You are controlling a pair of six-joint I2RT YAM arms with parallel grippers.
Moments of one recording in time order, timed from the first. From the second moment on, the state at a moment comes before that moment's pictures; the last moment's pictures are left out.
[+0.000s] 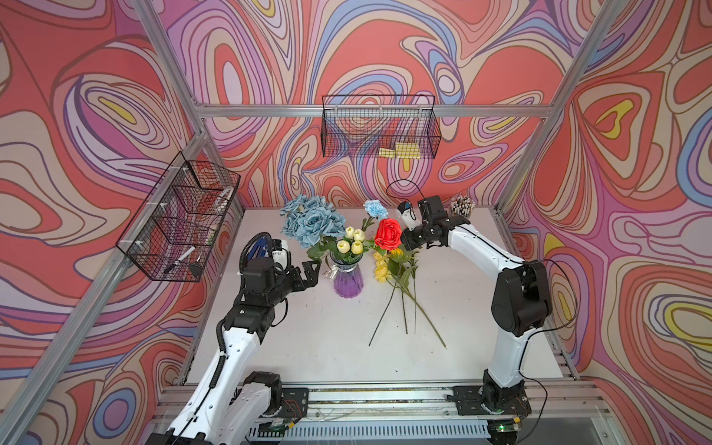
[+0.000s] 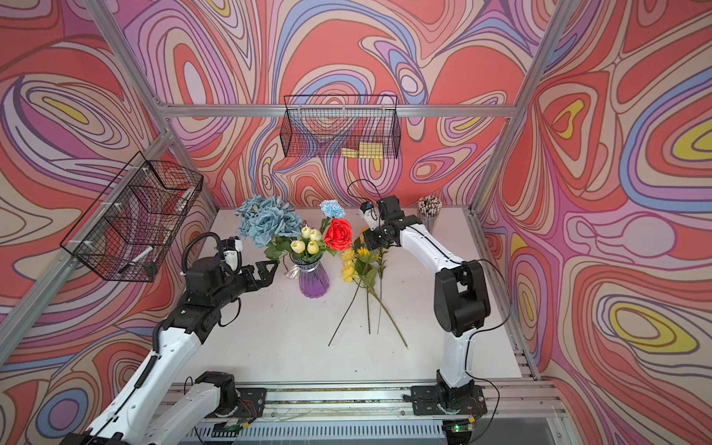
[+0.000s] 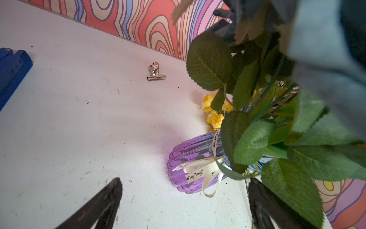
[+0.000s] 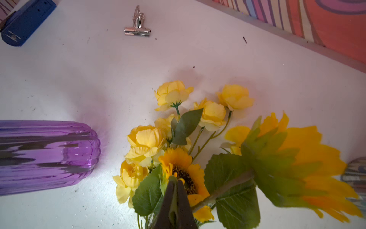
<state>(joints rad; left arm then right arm) -0.12 0.88 0.68 -0.25 0.28 -0.44 0.33 1.93 1.63 -0.59 -0.28 -0.16</state>
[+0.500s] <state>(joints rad) -0.12 0.94 0.68 -0.25 0.24 -0.42 0.33 1.96 1.54 -0.47 -0.28 -0.11</state>
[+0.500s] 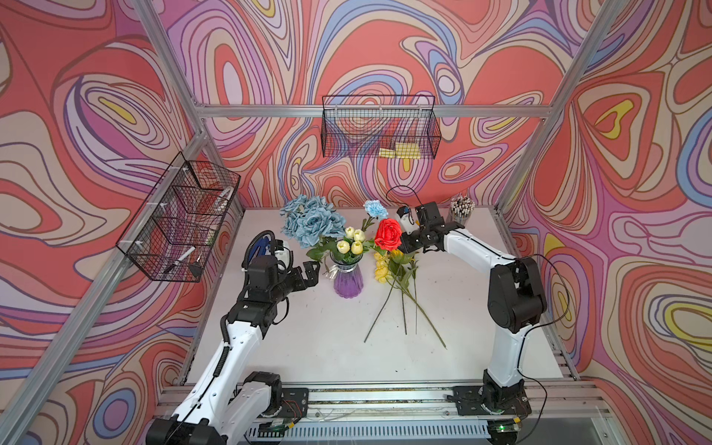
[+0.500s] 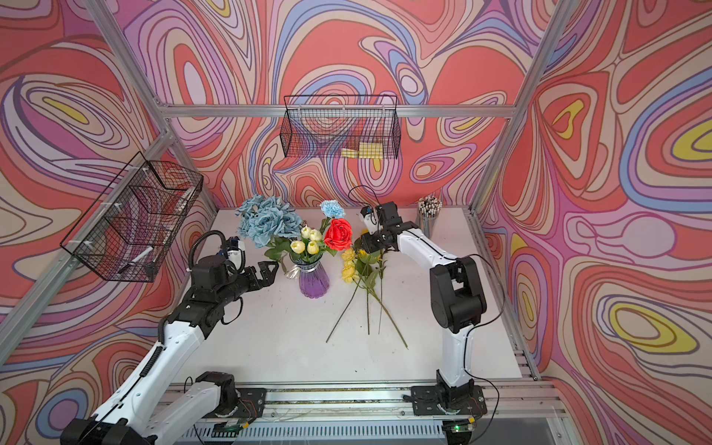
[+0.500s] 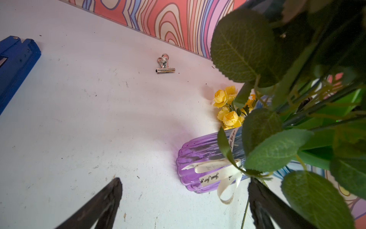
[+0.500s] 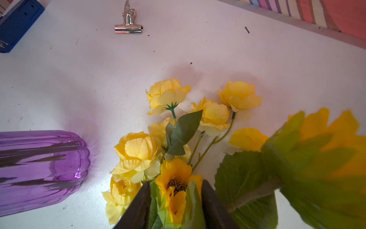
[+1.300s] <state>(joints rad) -0.12 1.10 0.36 0.20 -0.15 -0.10 0.04 1.36 0.68 0.14 0.03 0.05</state>
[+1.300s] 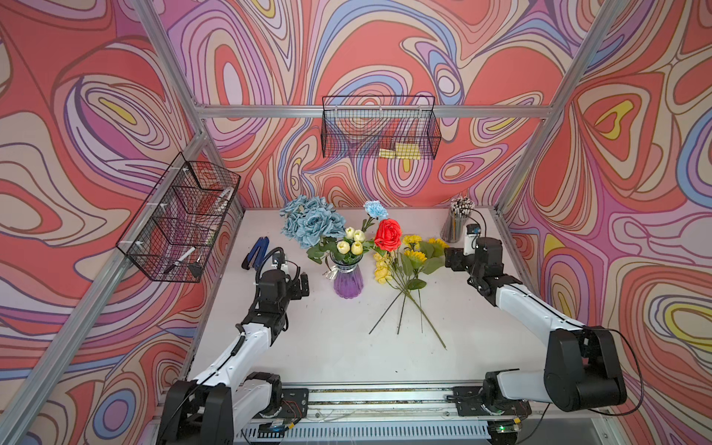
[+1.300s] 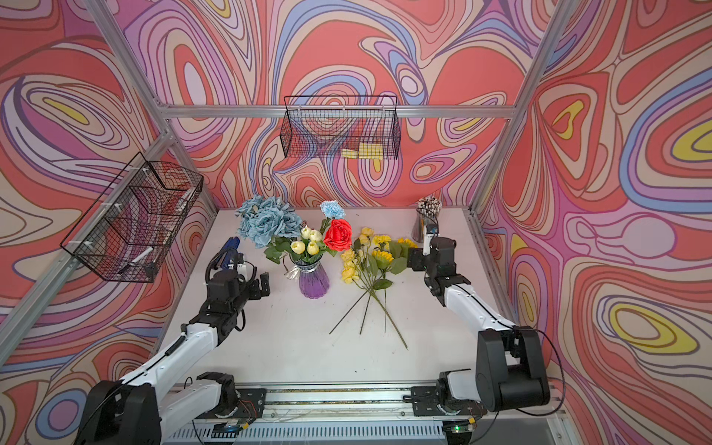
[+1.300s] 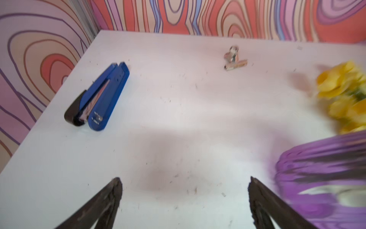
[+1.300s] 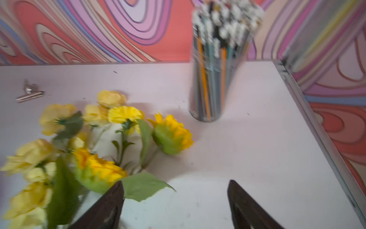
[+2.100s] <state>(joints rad) -0.03 1.53 0.35 0.77 -0.19 -0.04 -0.03 1.53 0.48 0.70 0.09 0.05</state>
